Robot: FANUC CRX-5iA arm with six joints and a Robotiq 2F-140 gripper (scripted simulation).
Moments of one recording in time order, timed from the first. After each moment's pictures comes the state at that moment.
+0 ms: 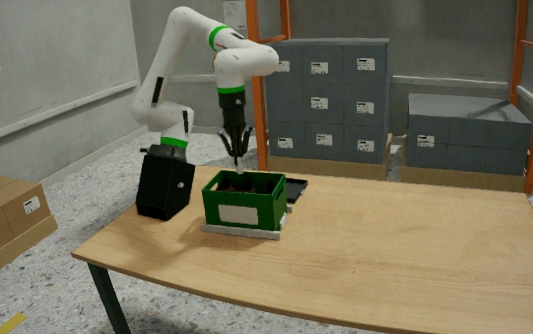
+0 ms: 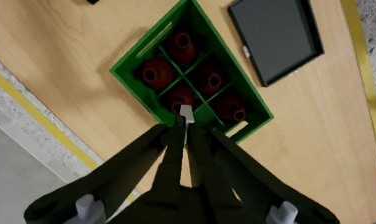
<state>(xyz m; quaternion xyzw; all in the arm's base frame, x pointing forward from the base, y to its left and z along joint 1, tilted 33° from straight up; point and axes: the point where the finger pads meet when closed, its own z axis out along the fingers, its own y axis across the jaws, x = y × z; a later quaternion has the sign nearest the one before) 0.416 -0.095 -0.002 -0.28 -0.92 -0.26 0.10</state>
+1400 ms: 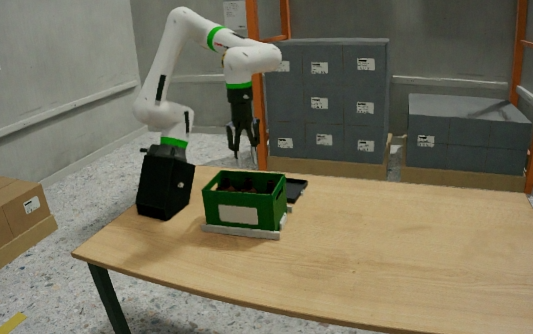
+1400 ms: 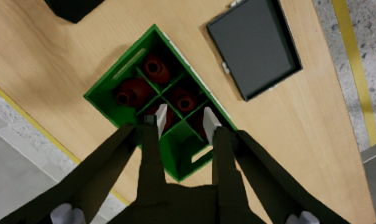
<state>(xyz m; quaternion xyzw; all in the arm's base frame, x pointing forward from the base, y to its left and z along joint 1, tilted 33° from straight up) 0.404 -0.035 0.037 -0.28 -0.92 -0.26 0.10</state>
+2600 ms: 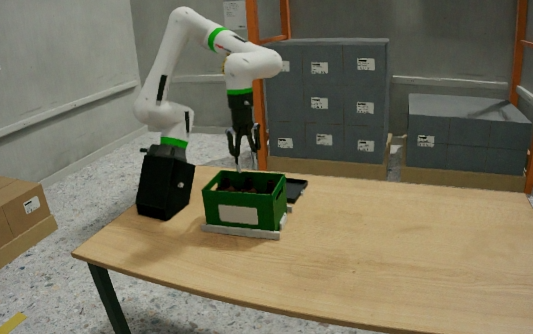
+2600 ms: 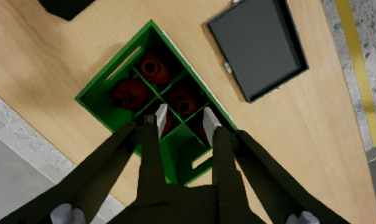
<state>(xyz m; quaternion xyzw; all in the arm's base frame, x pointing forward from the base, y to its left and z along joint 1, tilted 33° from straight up) 0.403 -0.024 0.019 -0.28 -0.92 -0.26 0.10</state>
